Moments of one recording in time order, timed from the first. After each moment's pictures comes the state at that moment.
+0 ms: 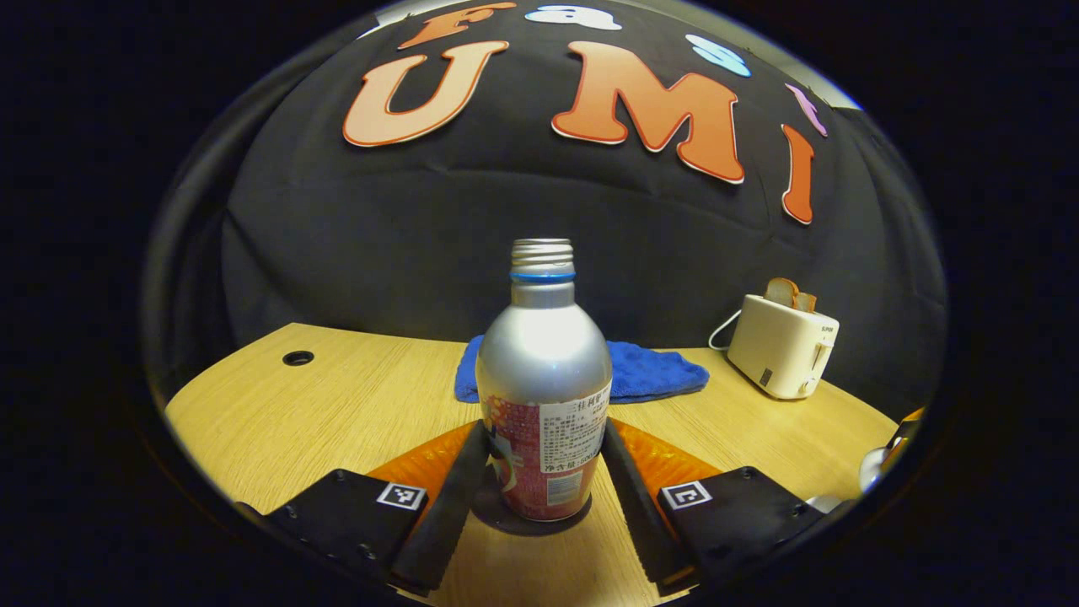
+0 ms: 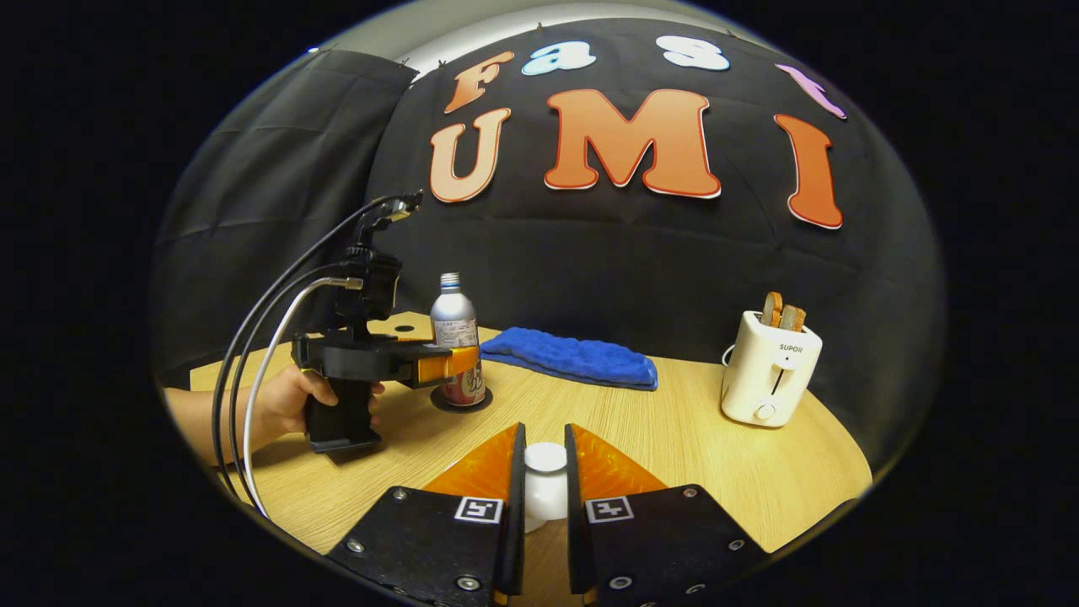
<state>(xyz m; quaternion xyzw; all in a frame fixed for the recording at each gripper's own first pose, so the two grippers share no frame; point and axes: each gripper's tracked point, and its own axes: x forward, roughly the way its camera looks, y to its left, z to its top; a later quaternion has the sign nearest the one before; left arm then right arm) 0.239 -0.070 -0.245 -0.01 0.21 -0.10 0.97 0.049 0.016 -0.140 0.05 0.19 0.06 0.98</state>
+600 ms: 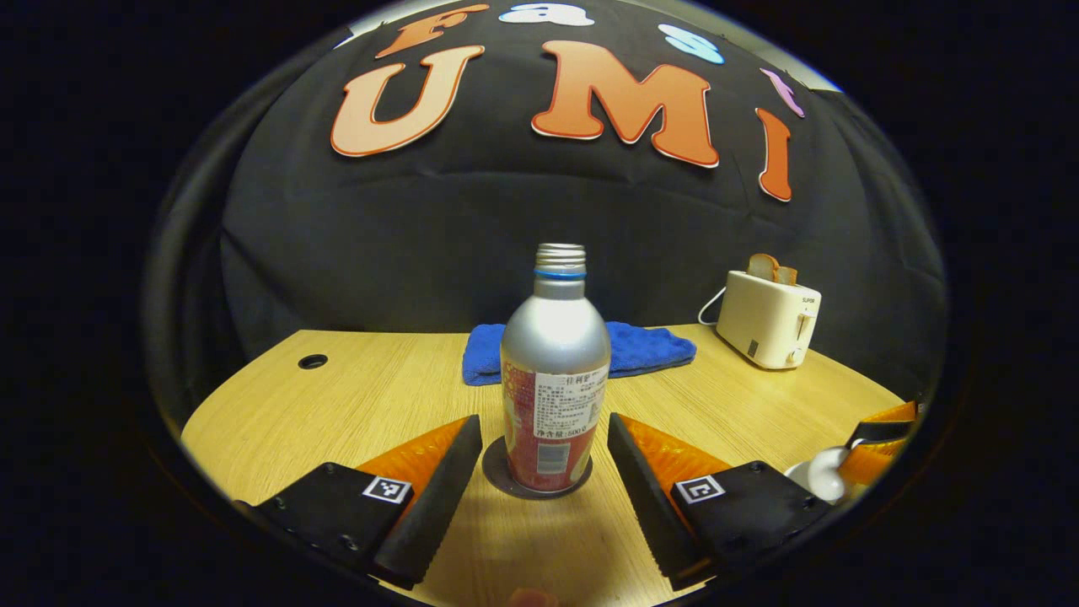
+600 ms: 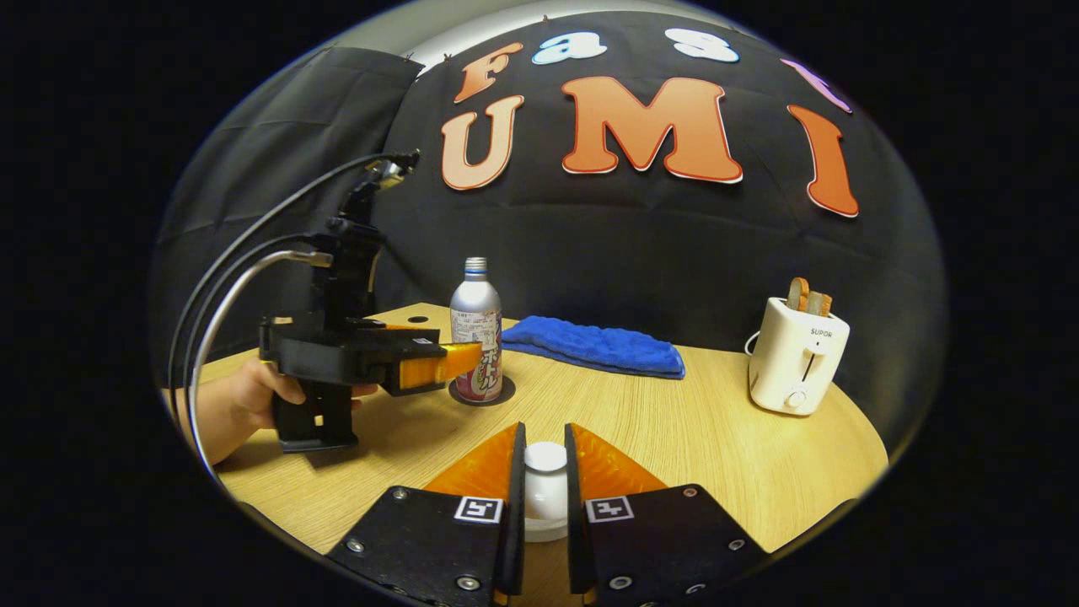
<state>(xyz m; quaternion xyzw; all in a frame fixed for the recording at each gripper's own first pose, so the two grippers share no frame) 0.191 -0.055 -0.224 0.03 0.20 -0.10 0.97 0.053 0.046 -0.157 0.06 0.20 0.08 0.97</state>
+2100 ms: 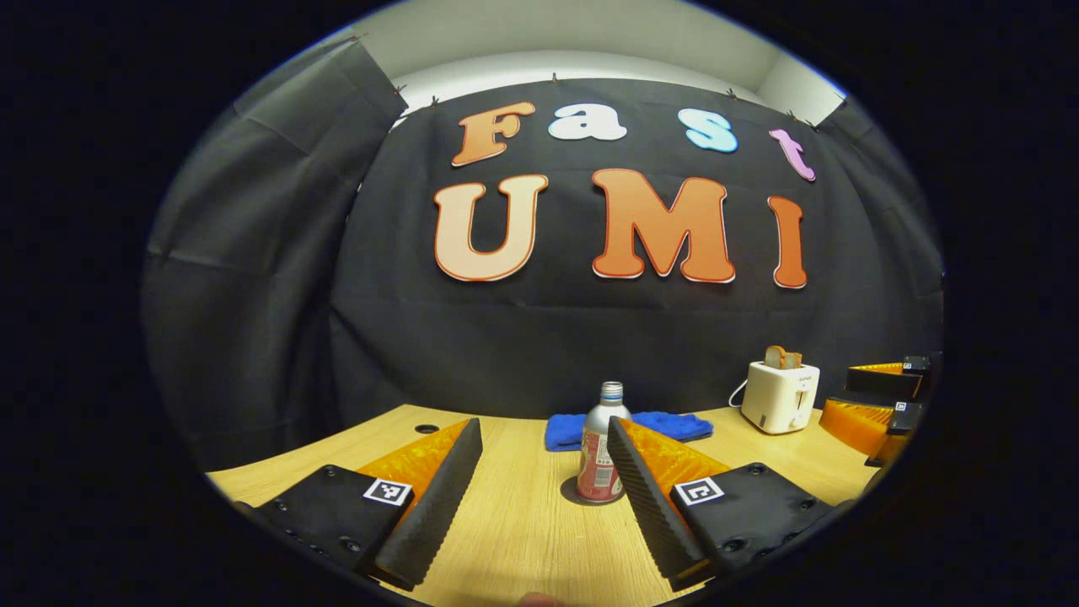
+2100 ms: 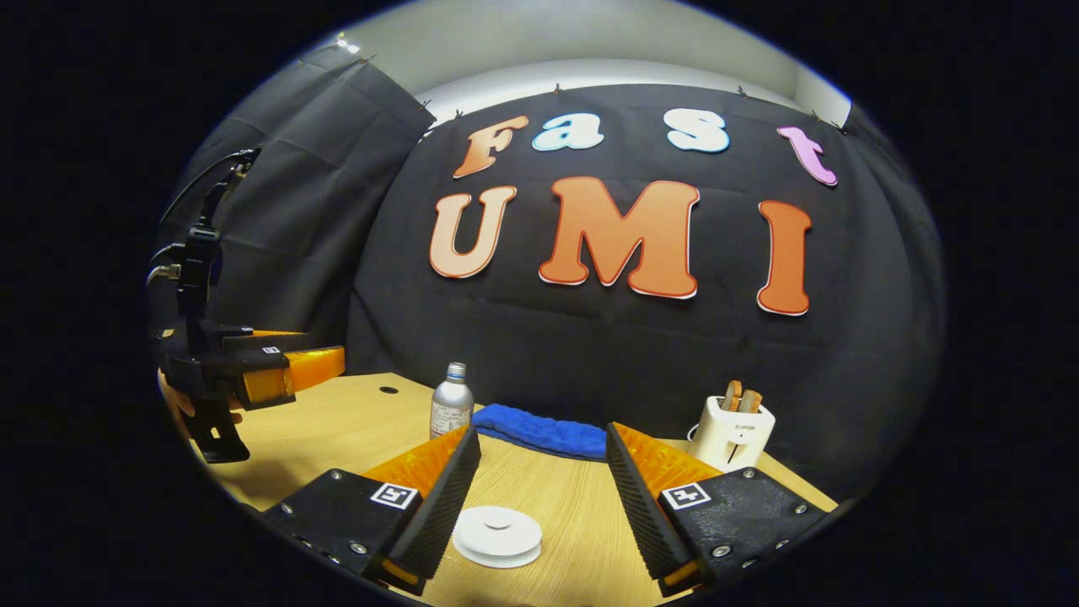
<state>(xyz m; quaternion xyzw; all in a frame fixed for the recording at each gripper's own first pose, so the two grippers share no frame) 0.067 0.008 -0.069 0.02 0.02 0.00 1.00 0.034 -0.004 -0.046 0.02 0.03 0.01 1.00</state>
